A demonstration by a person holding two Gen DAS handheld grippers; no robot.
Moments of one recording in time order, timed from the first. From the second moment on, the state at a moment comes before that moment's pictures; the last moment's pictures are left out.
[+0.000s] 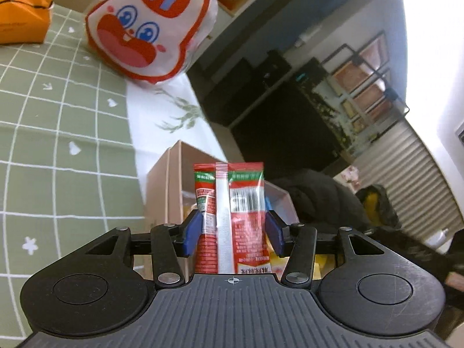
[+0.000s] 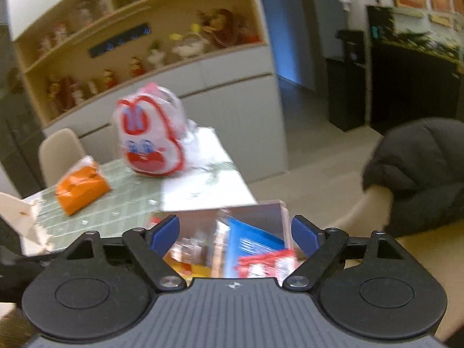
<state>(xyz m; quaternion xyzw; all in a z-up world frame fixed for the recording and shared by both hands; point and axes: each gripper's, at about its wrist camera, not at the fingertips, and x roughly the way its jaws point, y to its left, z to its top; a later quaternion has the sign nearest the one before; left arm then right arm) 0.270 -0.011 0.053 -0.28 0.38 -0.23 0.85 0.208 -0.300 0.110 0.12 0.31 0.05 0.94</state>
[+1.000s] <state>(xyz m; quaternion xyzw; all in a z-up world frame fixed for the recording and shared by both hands) 0.232 -0.041 0.100 -0.12 0.42 -0.33 0.84 0.183 -0.303 0.078 0.12 0.36 0.08 0.92</state>
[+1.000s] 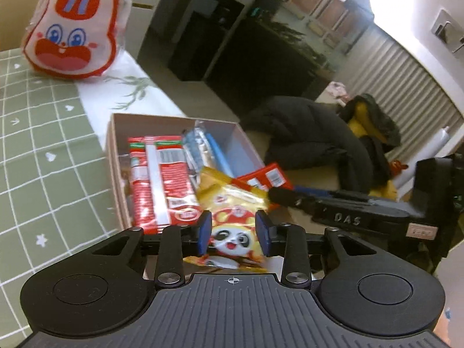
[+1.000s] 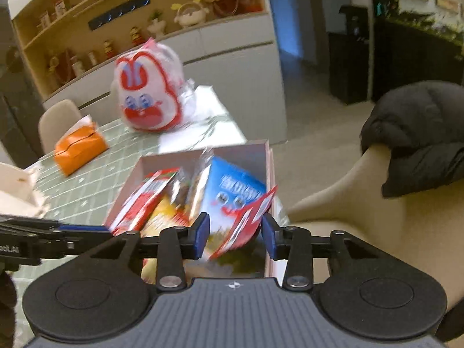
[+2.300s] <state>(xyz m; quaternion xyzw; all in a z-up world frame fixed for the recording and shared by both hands) 0.029 -0.050 0.136 -0.01 0.21 -0.23 0.95 0.035 -0.272 0.111 0.09 0.25 0.05 0.96</state>
